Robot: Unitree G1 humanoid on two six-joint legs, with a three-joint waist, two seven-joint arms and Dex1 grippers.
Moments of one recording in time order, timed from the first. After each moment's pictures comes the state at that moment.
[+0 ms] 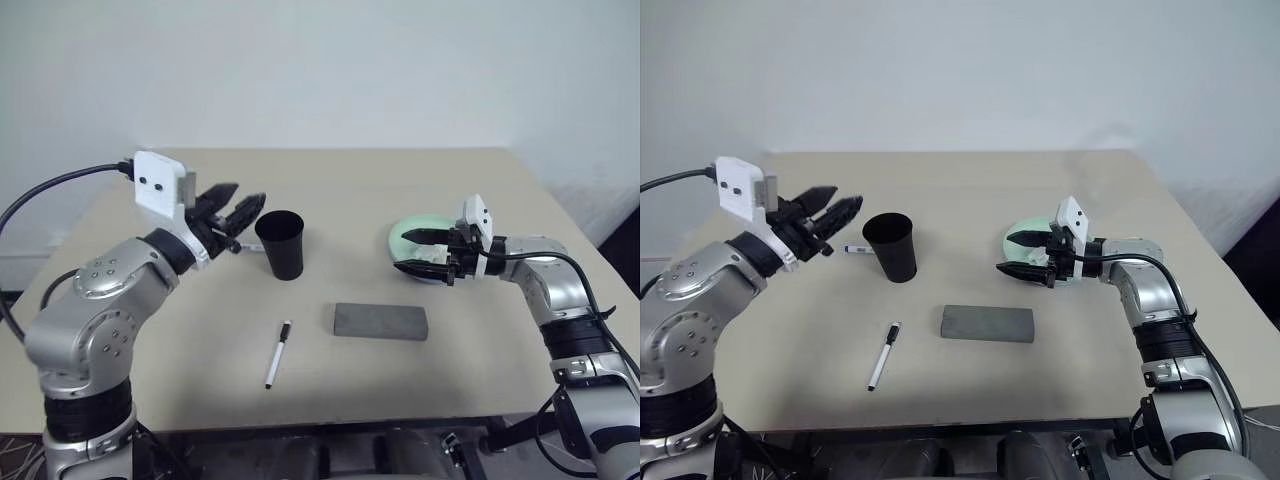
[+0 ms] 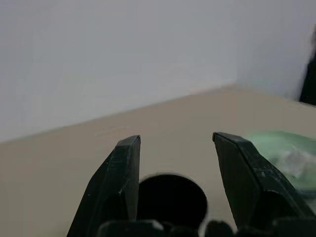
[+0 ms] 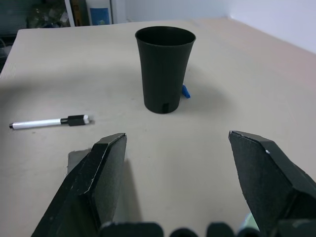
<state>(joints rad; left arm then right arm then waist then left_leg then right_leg) -0.35 0.60 0.32 -0.57 -0.73 0.98 -0.27 -0.62 -0.53 0.09 0.33 0.34 0.26 1.24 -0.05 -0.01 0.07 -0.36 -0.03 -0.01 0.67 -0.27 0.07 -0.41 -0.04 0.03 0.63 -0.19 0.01</state>
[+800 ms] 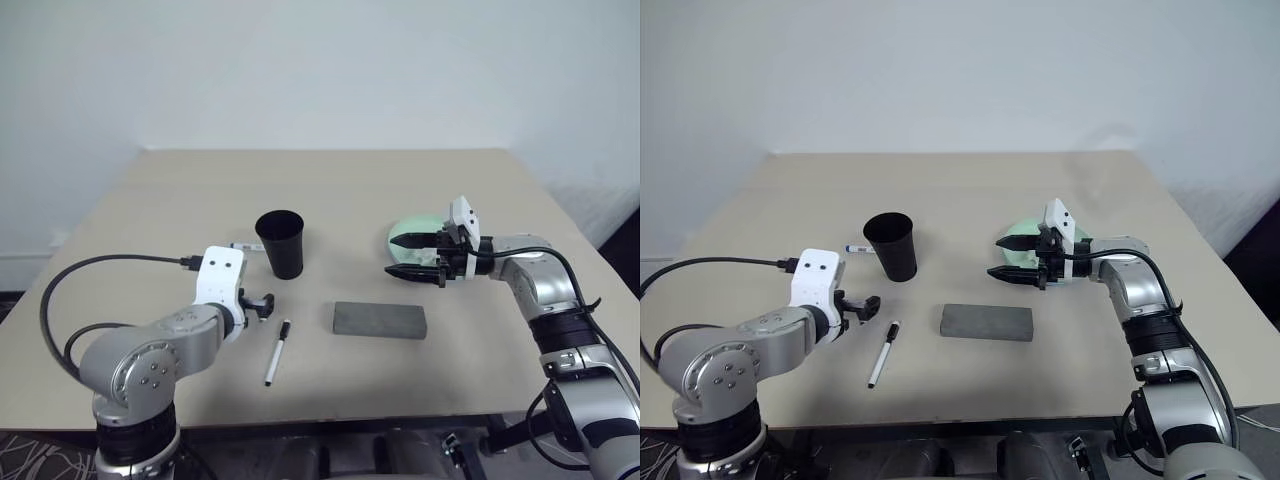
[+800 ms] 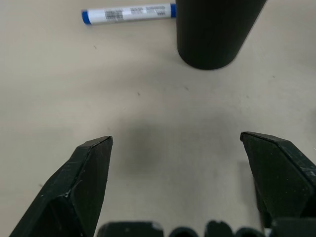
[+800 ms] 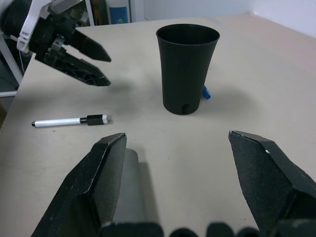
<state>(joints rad) -0.30 0.37 0.24 -0.63 -0.81 1.61 0.39 -0.66 -0.50 0.12 0.37 0.33 0.26 1.28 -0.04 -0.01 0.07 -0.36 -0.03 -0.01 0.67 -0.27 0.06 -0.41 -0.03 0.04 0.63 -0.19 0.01</state>
